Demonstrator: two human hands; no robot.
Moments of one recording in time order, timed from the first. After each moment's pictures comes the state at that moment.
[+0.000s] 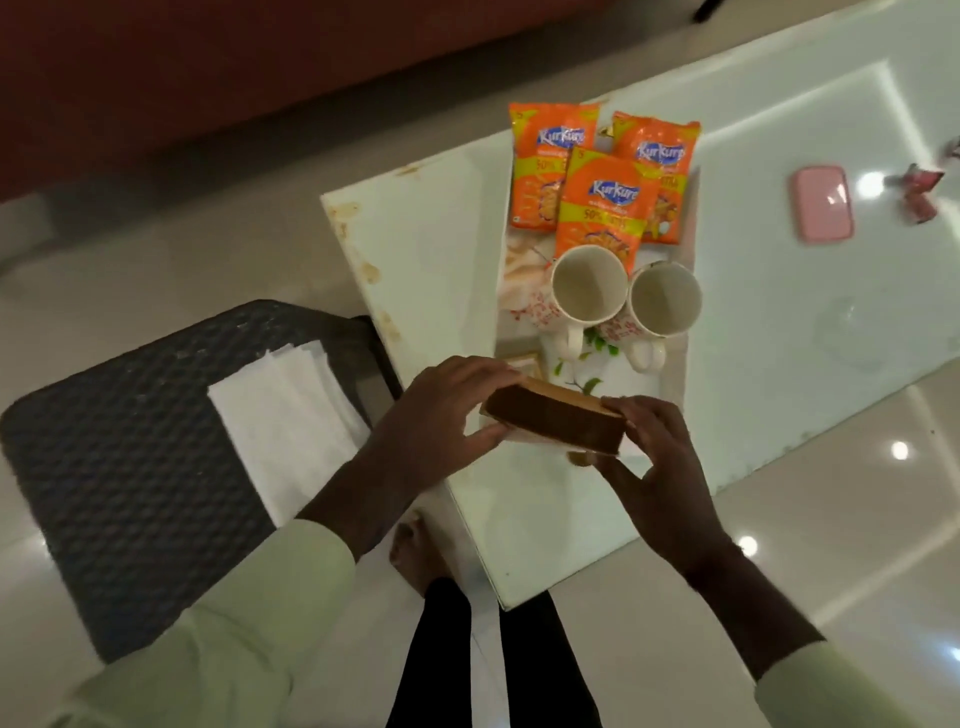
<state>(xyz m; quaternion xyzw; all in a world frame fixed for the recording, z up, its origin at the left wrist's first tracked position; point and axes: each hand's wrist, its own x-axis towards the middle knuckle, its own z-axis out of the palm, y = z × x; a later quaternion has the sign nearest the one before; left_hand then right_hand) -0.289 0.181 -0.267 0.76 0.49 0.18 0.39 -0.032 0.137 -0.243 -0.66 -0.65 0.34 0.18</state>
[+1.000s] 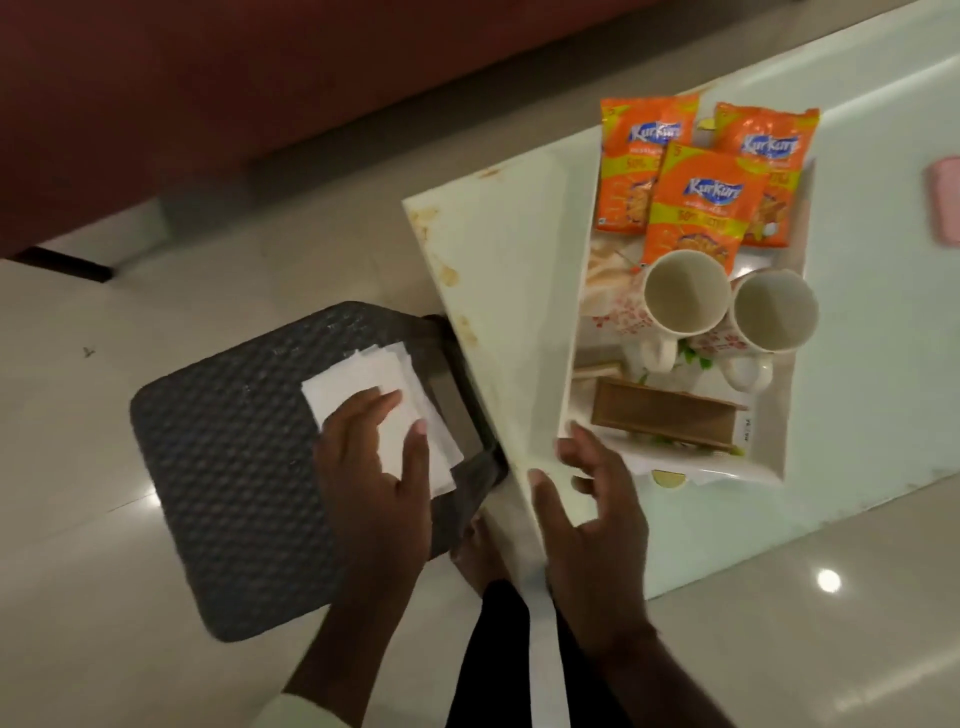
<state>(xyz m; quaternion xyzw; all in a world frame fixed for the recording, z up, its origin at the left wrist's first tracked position) -0.347 0.106 -0.248 0.47 0.81 0.31 0.17 -0.178 0.100 -0.233 -0.70 -0.49 0.41 0.30</state>
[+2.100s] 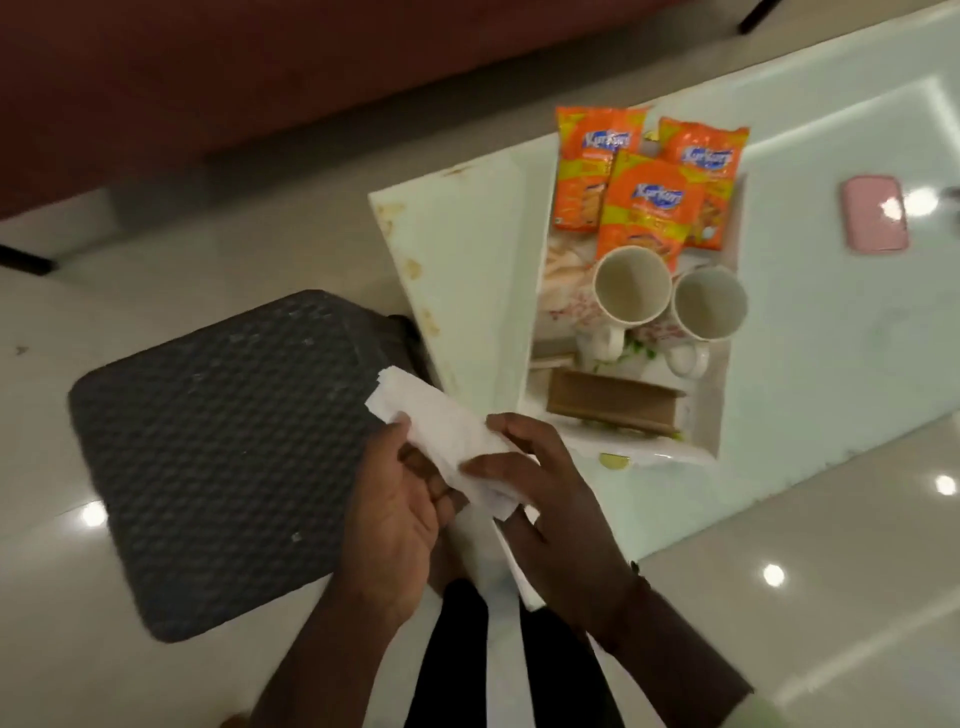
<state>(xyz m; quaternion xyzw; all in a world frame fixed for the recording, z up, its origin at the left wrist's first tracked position) -0.303 0.106 -0.189 -0.03 0.56 0.49 0.67 -0.150 0.110 -0.207 -0.51 -0.68 0.48 0.22</state>
